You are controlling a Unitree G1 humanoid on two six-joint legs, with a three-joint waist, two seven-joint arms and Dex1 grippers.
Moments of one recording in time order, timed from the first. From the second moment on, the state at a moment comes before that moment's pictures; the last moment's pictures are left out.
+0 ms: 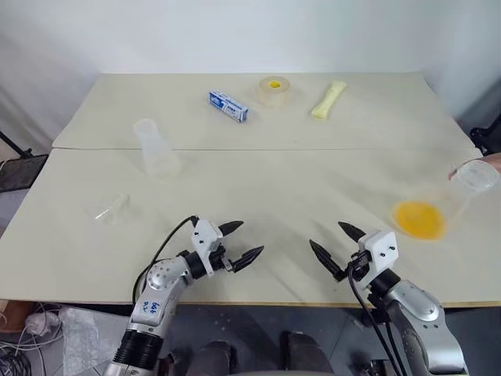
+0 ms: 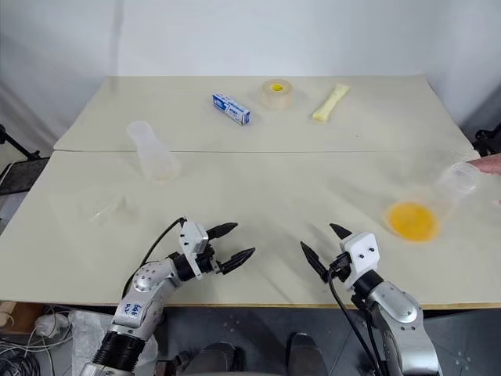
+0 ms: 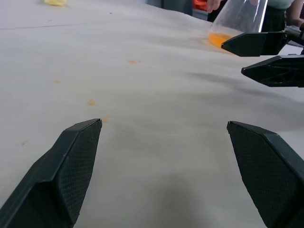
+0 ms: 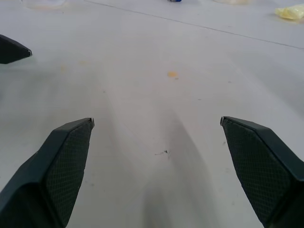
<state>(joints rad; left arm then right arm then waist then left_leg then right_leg) -0.13 0.25 -0.11 0.03 -0.28 0.05 -0.71 0.16 -0.37 -0.09 -0.31 0.29 0.11 0.55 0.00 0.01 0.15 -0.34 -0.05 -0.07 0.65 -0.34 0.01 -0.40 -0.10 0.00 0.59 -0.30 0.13</state>
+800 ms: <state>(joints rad) -0.24 0.44 0.10 -0.11 -0.45 0.22 -0.78 -0.02 -0.51 -0.18 -0.42 0.52 0.28 0.59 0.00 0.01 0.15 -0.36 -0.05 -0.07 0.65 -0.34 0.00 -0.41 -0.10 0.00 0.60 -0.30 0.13</state>
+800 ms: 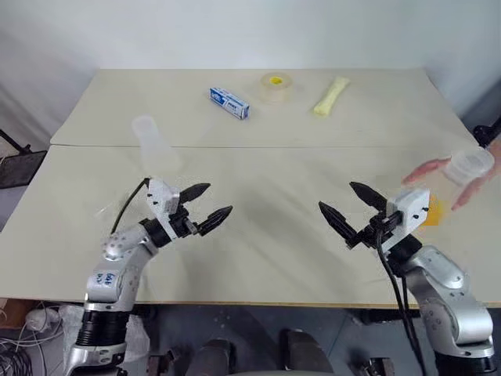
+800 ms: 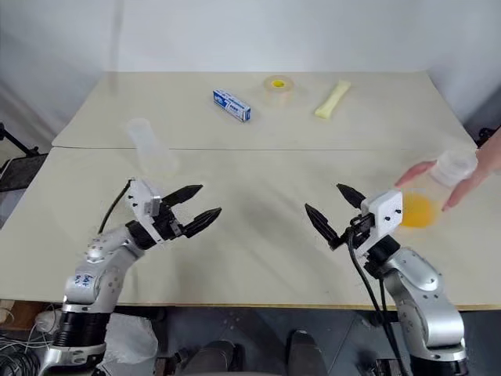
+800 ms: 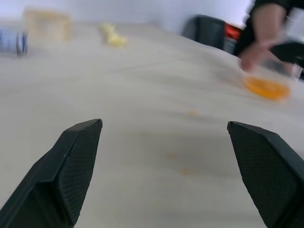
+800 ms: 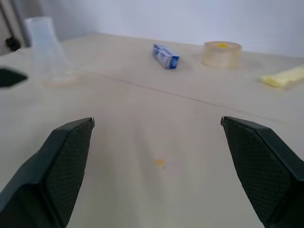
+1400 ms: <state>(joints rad) -0.15 0.48 0.10 -0.08 -0.42 0.09 -0.86 0.06 -0.61 -0.21 -0.35 0.50 0.23 0.78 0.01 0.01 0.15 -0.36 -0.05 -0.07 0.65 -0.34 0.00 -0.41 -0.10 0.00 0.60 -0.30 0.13</state>
